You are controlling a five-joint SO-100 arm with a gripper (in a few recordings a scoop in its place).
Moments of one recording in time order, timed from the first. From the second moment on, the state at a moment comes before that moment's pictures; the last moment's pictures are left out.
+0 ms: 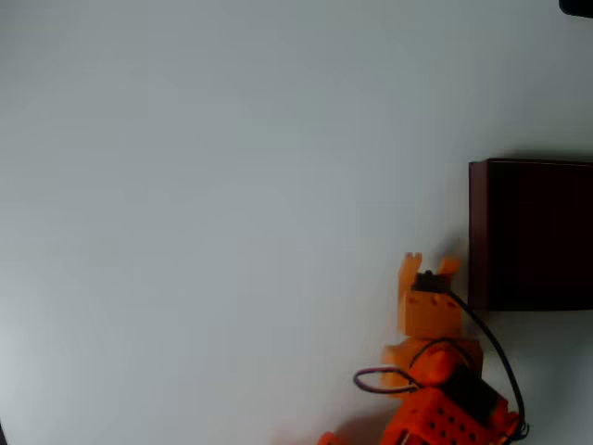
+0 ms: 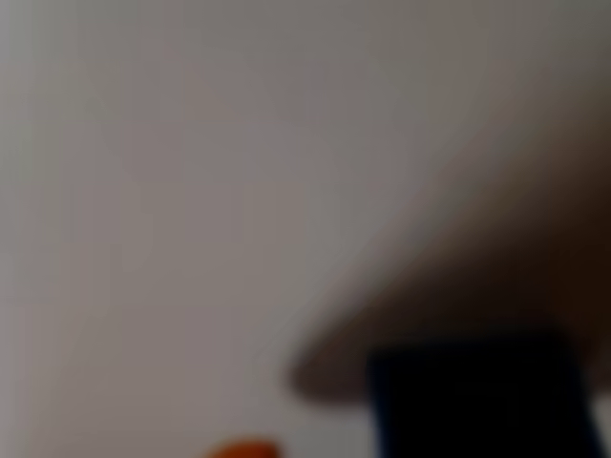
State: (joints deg) arm 39.6 117.9 144.7 62.9 51.3
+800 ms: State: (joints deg) arm 39.2 110.6 141.3 61.5 48.9
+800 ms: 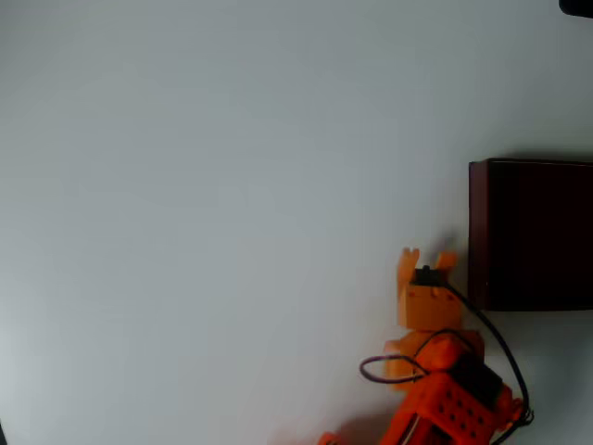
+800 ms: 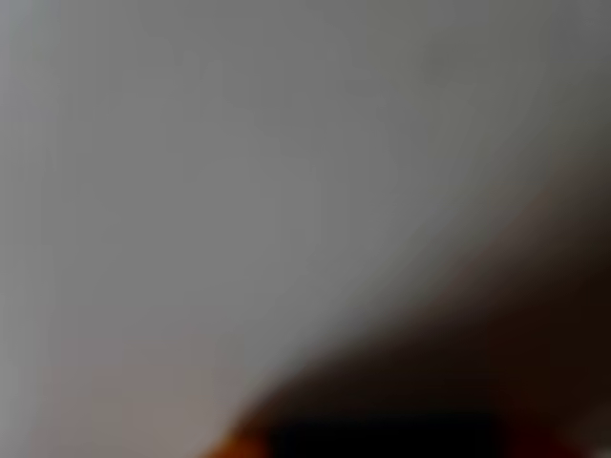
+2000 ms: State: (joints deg) arm 40.7 96.4 111.4 48.5 20.6
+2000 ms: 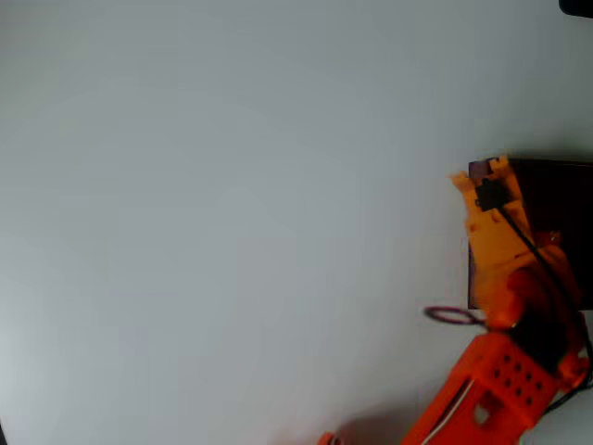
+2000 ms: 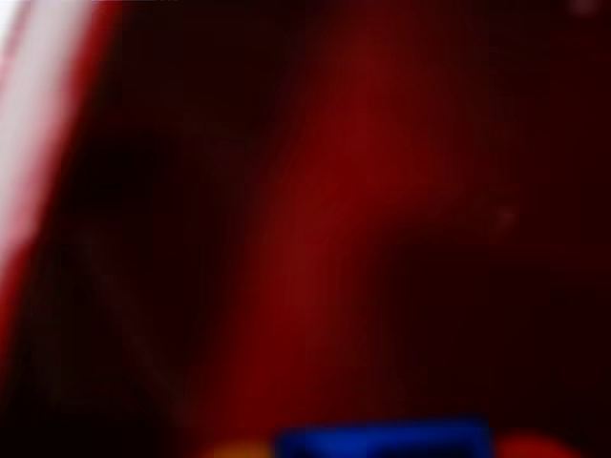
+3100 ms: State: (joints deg) arm -4.3 180.7 150.1 77.0 6.3
